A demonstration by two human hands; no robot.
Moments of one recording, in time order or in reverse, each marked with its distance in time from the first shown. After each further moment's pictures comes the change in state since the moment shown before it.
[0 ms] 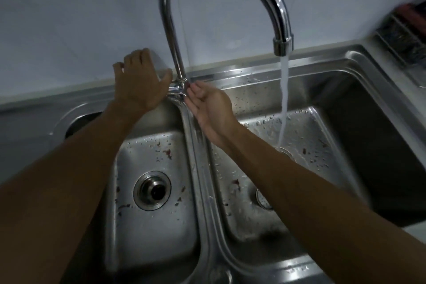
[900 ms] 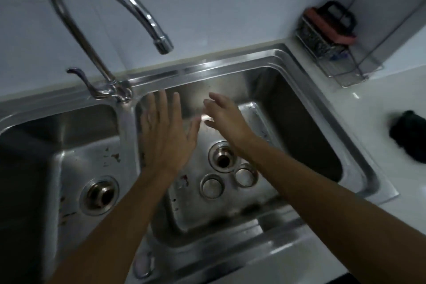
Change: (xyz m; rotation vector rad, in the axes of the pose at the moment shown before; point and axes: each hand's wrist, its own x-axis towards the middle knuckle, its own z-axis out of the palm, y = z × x) left_hand -0.143 0.202 -0.011 -0.166 -0.171 0.037; right_hand -0.095 -0.092 -0.130 -0.764 0.261 -0.095
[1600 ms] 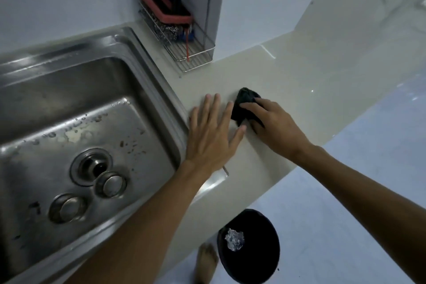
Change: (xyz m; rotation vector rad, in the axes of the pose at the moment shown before) left_hand -0.052 0.417 0.134 -0.125 -0.199 0.551; right_hand -0.124 0.075 -0.465 -1.246 0.198 -0.222
